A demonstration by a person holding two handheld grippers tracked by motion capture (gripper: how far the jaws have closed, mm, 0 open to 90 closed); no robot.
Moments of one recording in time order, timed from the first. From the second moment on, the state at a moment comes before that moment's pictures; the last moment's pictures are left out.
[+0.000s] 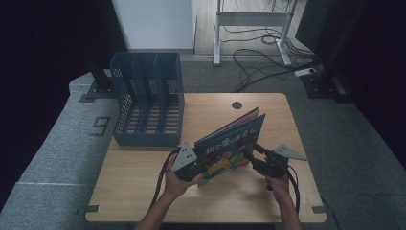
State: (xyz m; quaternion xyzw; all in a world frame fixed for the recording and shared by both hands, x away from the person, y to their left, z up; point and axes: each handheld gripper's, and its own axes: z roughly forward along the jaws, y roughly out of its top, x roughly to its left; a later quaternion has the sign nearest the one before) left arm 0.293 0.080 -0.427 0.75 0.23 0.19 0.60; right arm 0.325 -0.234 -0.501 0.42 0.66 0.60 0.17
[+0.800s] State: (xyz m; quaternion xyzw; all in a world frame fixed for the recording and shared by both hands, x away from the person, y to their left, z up) left arm 0.285 0.083 -0.428 0.72 0.23 0.19 0.63; right arm 0.327 -0.224 -0.504 0.40 0.66 0.61 0.16
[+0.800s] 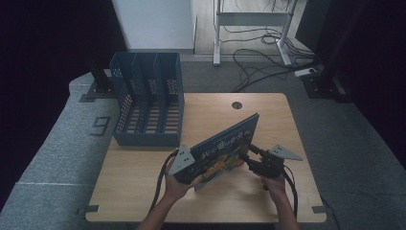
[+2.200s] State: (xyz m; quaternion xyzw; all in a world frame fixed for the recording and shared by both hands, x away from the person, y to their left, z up) left arm 0.277 0.108 -0.406 0.68 0.28 0.28 0.62; right arm 0.327 -0.248 -0.506 0.44 0.63 0.62 0.17
